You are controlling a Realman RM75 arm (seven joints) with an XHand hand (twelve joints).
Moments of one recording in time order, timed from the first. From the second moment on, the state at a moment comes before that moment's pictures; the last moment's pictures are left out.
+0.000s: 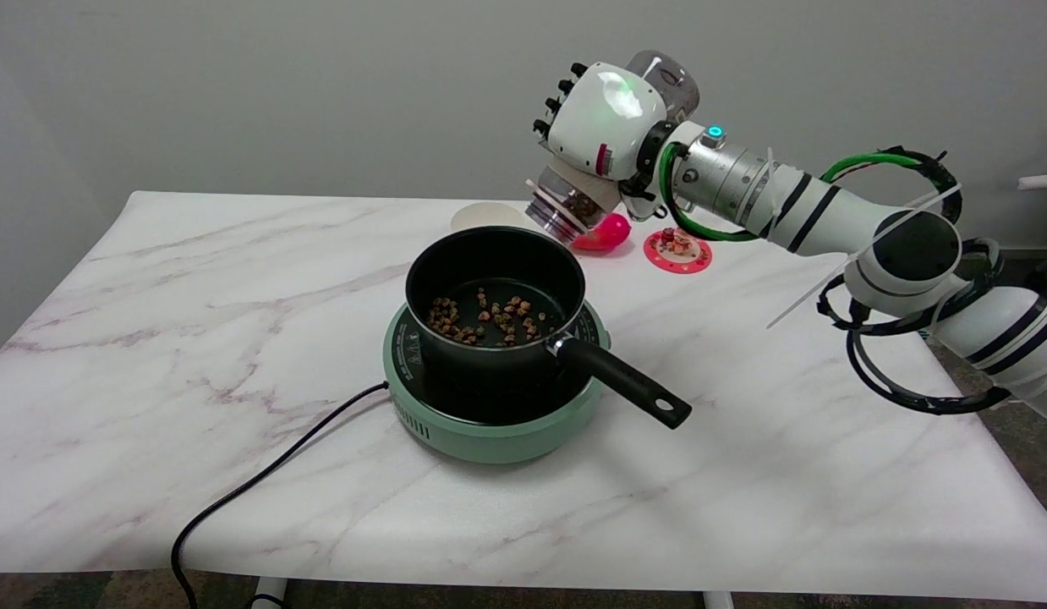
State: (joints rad) arm 0.50 -0.70 -2.02 1.66 -1.21 0.20 1.41
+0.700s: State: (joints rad) arm 0.55 -0.67 -2.02 1.76 -1.23 0.25 1.40
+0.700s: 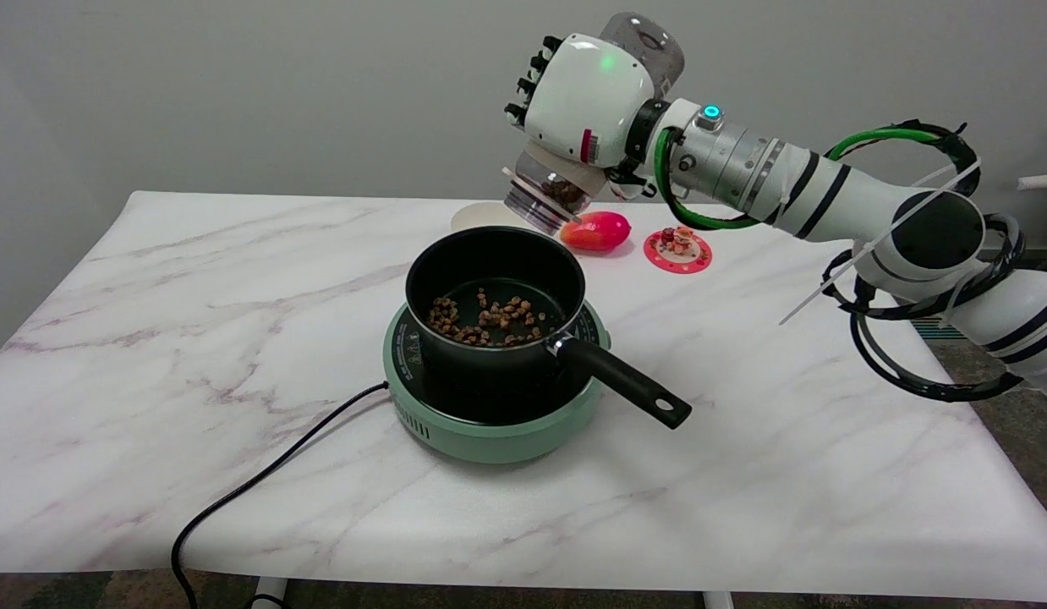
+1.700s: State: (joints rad) arm 0.64 -0.62 -2.09 1.80 -1.28 0.28 1.38
